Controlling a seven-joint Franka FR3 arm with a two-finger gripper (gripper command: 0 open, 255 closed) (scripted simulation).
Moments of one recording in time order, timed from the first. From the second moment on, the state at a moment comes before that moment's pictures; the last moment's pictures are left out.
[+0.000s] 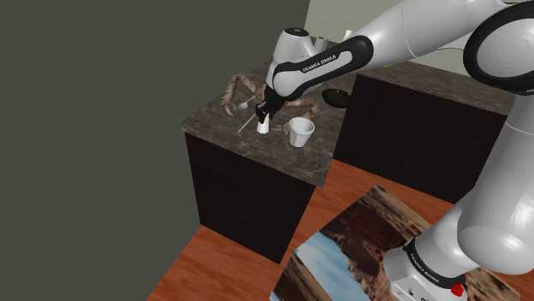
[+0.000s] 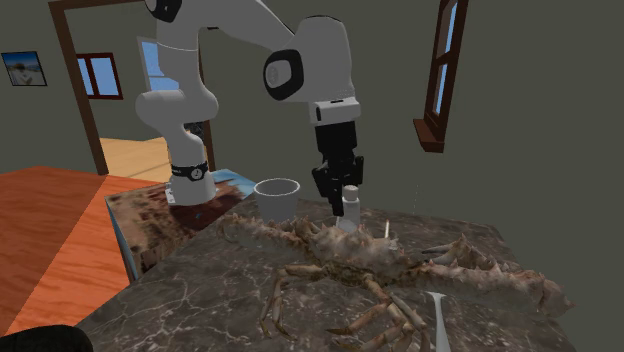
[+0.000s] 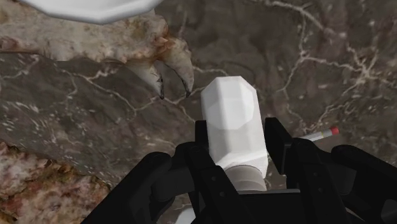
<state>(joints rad) 0.06 0.33 0.06 -1.94 -0.07 2.48 0.06</state>
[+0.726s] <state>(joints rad) 0.06 0.30 0.06 -1.92 -0.07 2.44 0.06</state>
